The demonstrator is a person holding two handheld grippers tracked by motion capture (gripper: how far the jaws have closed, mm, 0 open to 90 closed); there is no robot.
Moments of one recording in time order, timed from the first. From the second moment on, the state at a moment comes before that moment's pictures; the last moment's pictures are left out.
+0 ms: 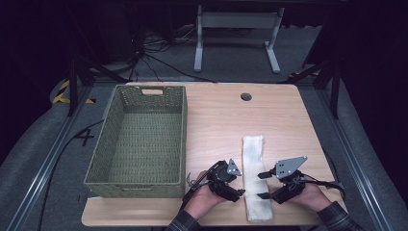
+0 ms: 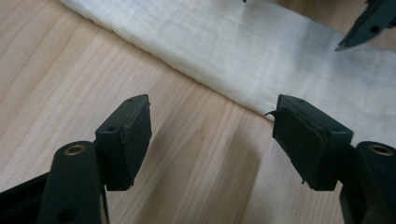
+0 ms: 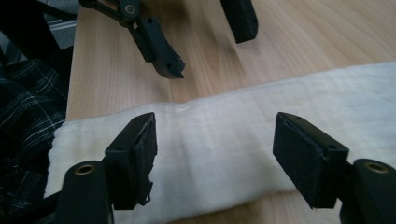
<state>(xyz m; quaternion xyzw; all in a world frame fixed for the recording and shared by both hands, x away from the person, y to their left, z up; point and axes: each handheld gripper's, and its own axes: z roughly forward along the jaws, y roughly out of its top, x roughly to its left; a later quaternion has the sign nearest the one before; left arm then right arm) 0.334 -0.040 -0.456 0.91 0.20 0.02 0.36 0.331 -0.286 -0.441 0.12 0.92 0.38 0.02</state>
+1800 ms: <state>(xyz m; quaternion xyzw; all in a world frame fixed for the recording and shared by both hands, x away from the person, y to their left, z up) 0.387 -0.069 -0.431 0.91 0.20 0.03 0.36 0.310 -0.282 -0.447 0.05 0.93 0.36 -0.04</state>
